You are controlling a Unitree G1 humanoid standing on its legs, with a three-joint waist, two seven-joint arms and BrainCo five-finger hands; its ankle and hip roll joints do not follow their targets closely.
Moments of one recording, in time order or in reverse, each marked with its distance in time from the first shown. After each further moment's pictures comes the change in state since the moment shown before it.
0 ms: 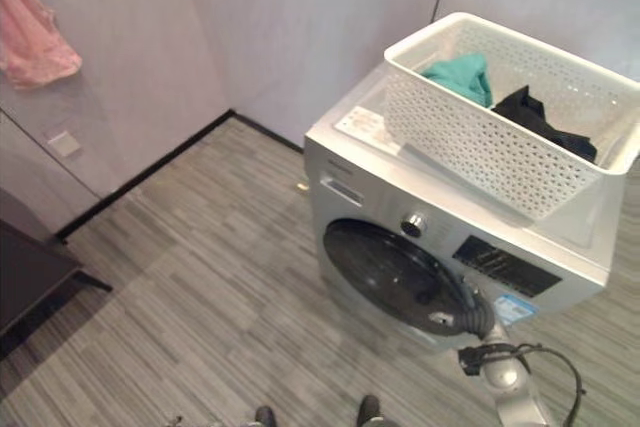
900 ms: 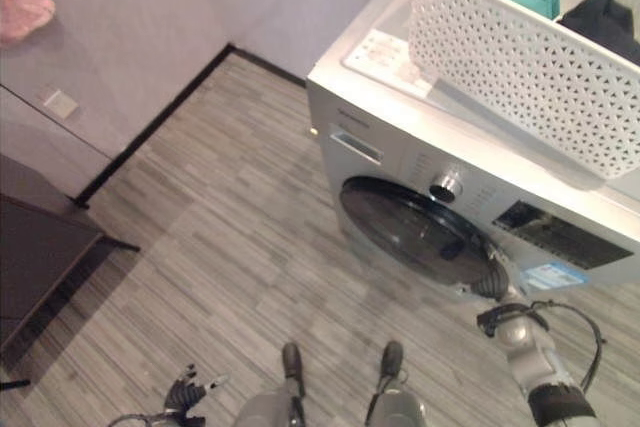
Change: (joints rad) left arm 0.038 -0.006 -0.115 -0.290 -0.157 -0.091 -0.039; right arm -0.284 -0.139 0.060 0.276 -0.108 -0.001 -0.083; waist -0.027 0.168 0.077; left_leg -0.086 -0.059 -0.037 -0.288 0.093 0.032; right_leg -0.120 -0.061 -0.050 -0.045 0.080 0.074
